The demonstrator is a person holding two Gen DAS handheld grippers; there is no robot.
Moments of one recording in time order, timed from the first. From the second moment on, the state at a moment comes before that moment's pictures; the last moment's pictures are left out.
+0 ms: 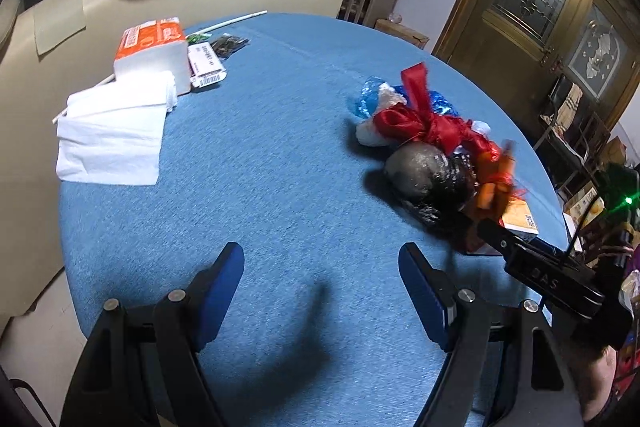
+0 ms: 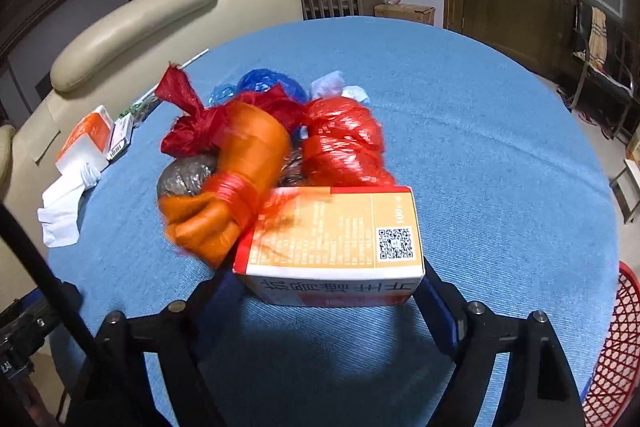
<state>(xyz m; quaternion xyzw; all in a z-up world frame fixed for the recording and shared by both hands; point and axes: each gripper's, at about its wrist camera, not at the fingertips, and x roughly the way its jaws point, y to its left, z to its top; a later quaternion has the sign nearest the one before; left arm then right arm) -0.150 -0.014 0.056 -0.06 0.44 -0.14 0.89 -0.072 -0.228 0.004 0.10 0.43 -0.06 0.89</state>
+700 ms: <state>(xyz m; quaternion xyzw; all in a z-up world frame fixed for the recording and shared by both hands) -0.166 -0.121 0.057 0.02 0.46 -0.20 0.87 -0.172 -0.290 0.010 0.19 0.39 -0.07 0.90</state>
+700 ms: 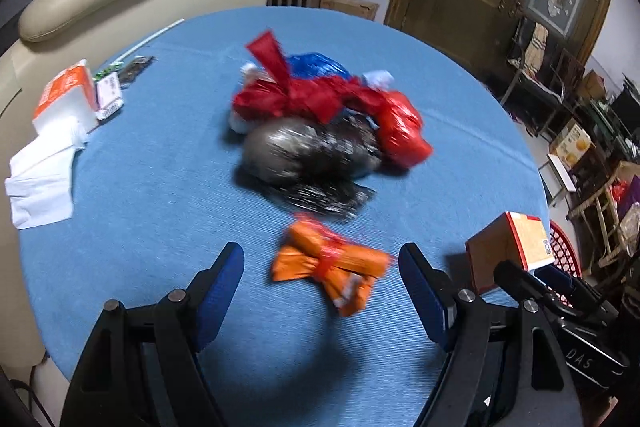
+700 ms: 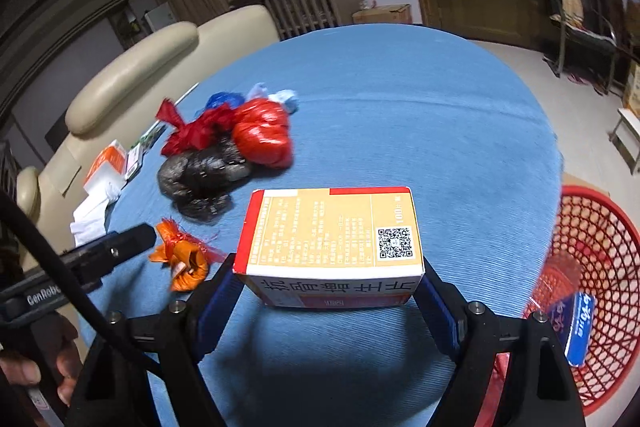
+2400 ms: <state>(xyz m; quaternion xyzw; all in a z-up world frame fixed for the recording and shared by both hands) -0.168 -0.120 0.075 0.04 0.41 -0.21 0.89 -0.208 -0.282 0.053 0.17 0.36 -0.10 0.91</state>
